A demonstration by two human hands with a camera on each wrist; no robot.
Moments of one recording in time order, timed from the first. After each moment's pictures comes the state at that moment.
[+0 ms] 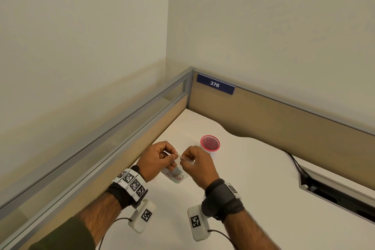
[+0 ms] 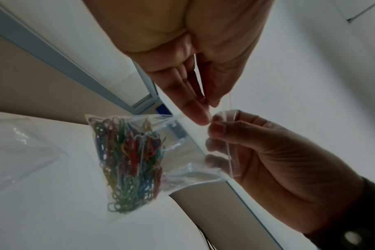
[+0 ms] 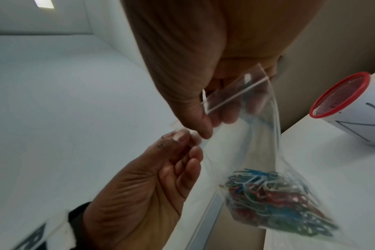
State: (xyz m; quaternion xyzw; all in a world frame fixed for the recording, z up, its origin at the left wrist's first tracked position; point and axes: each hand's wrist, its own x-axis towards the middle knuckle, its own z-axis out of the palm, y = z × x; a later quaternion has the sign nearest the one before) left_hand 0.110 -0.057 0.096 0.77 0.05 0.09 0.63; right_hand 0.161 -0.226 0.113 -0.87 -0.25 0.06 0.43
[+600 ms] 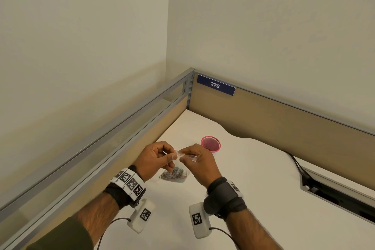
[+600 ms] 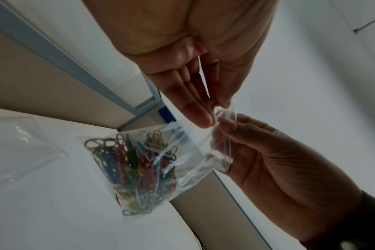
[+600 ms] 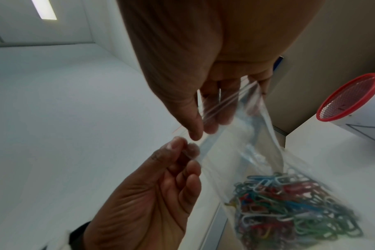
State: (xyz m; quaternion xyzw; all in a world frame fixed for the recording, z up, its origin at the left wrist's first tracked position) left_hand 0.112 -0.052 0.097 0.72 0.05 0.08 0.69; right_hand 0.167 -0.228 0.117 -0.84 -0.26 0.05 0.48
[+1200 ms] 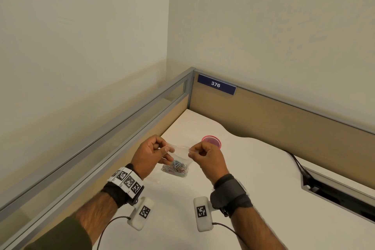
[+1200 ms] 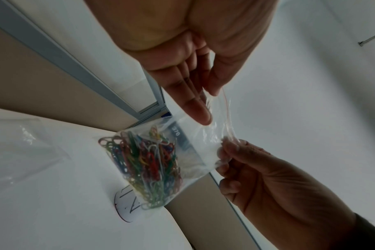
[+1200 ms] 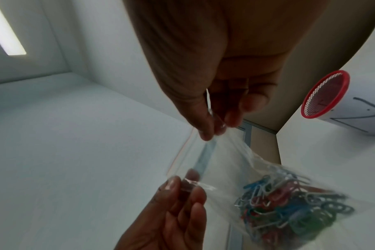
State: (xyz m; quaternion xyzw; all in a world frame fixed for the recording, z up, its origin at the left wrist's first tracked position) left_hand 0.113 -0.042 0.097 0.69 0.07 0.12 0.71; right_hand 0.180 -0.241 0.119 -0.81 -0.17 0.10 0.55
